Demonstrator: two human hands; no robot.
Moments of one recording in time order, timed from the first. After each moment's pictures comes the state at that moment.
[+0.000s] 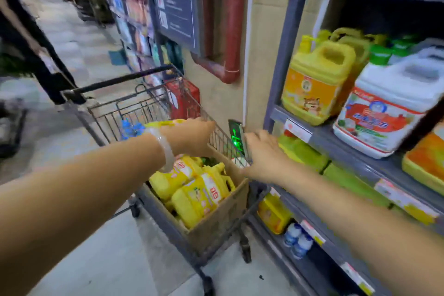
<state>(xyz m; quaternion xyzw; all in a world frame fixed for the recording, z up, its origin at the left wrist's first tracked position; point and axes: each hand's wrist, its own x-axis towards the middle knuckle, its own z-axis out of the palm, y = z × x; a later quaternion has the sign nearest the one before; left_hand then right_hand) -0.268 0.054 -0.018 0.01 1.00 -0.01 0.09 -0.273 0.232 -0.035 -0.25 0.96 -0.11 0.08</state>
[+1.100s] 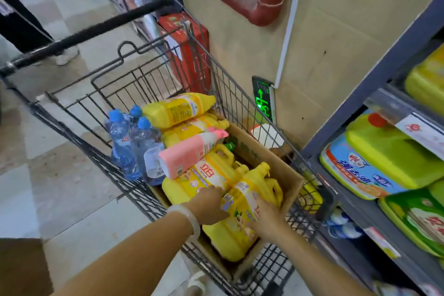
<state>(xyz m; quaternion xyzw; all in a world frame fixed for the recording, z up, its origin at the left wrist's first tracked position) -0.363 -0.077 -0.267 -0.03 0.91 0.15 0.38 -0.372 0.092 -0.297 -0.04 0.88 -0.23 0.40</state>
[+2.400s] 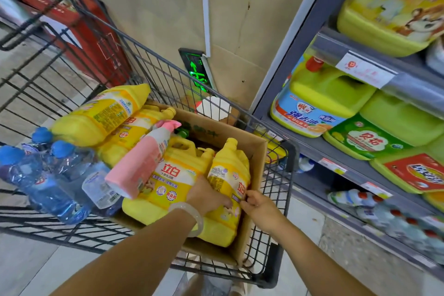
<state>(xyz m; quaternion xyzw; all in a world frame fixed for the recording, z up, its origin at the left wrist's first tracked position) -0.387 -0.050 -0.314 -0.18 0.81 0.38 0.41 -0.329 0.093 -0.319 0.27 0.77 -0.47 0.32</state>
